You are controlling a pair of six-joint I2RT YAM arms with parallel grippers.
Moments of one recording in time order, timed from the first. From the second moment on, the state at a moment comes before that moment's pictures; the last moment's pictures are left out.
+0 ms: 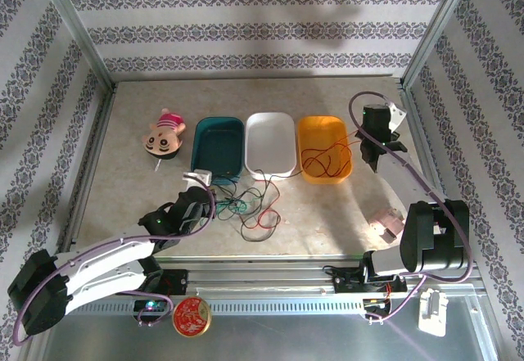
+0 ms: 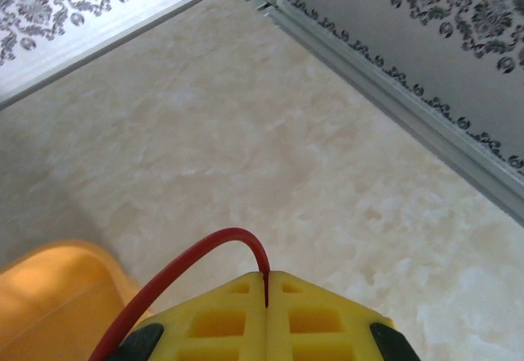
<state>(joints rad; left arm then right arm) -0.78 0.90 0.38 -0.15 -0.46 -0.48 0.03 1.41 0.94 -0.21 0.45 0.52</state>
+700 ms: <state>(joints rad) -0.79 1.21 0.56 -0.13 -0.21 -0.40 0.06 1.39 0.95 -0.19 0.33 0.49</state>
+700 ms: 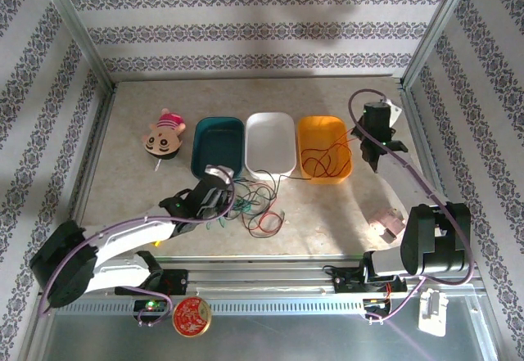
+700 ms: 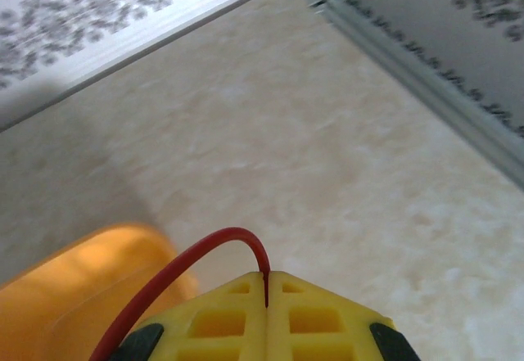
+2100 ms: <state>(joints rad) -0.93 1.53 0.76 -0.08 -0.35 -0.29 -0.05 1.38 0.99 -0.21 0.27 0.53</state>
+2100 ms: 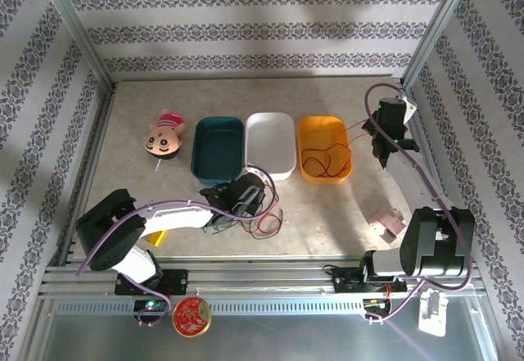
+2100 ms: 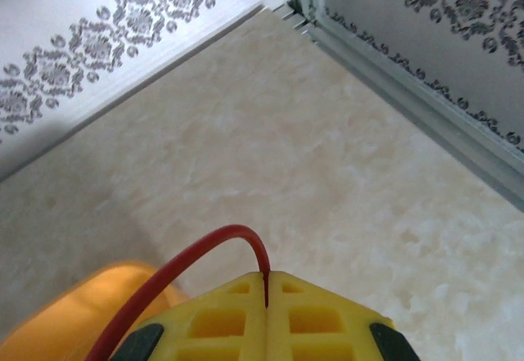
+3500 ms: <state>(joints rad) -1.00 1.68 0.94 0.04 -0.18 -0.19 0.17 1.71 1.11 -0.29 0.14 0.53</state>
